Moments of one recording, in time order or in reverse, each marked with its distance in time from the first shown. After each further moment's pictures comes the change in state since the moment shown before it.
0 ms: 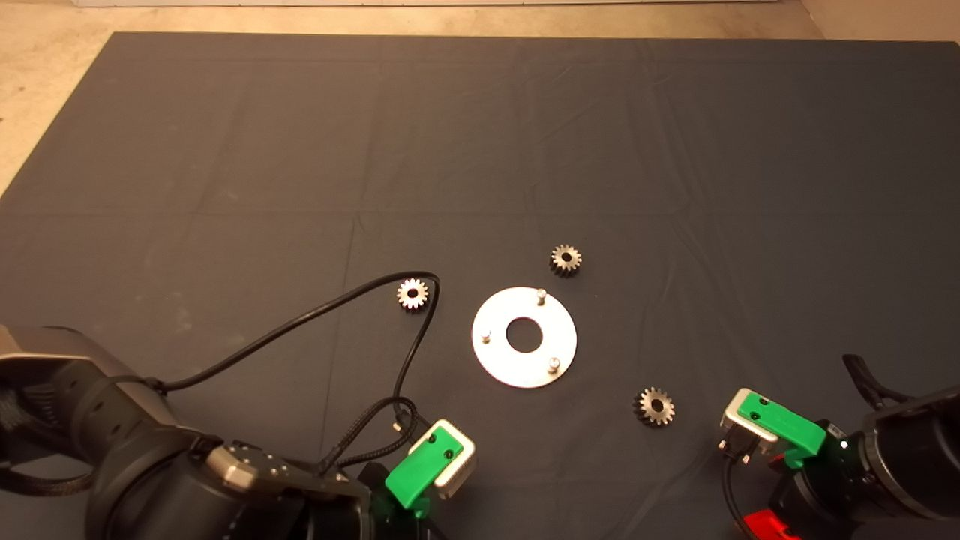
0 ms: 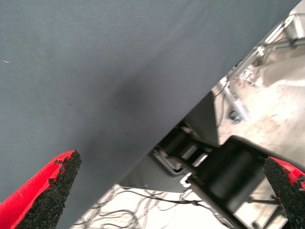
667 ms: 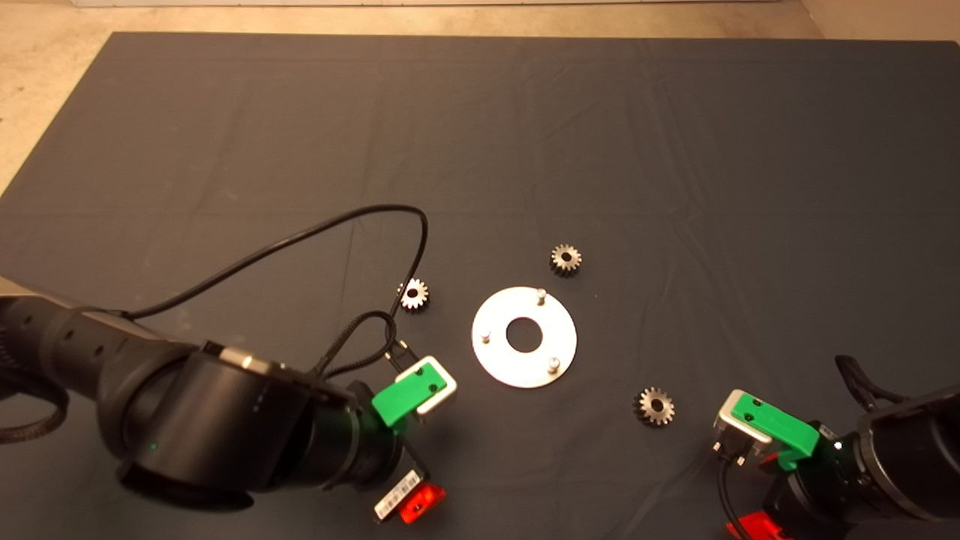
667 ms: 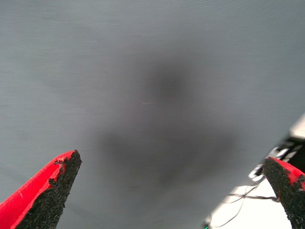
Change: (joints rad) left arm -0.184 -0.062 -0.148 -0.142 0.000 0.296; right arm 0.000 0.008 0.000 0.000 0.033 -0.004
